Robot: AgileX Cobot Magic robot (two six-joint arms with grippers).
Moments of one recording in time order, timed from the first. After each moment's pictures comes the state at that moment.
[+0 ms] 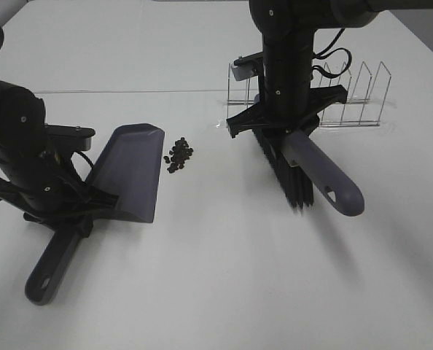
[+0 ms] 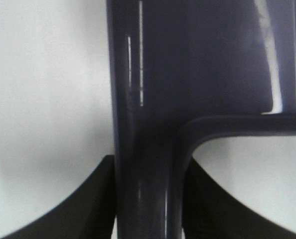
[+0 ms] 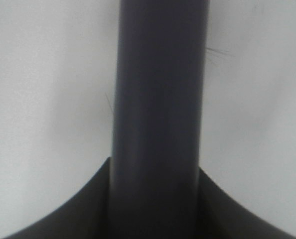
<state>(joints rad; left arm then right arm) -0.34 1.97 -1.00 0.02 0.49 -0.29 0.53 2.21 -1.75 -0.19 1.11 0.34</state>
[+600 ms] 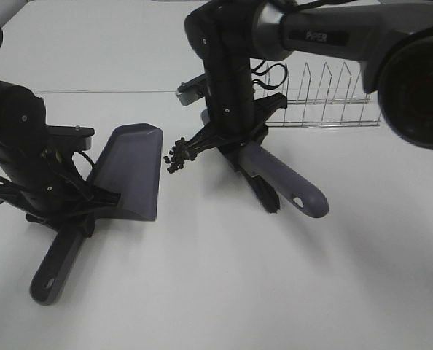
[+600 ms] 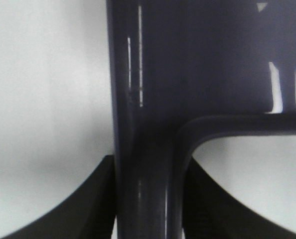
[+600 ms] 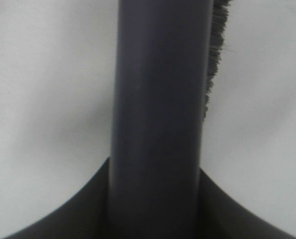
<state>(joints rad) -0.34 1.97 -1.00 -0.01 0.49 -0.29 0.65 2.43 -2.05 -0.20 1.22 0.19</state>
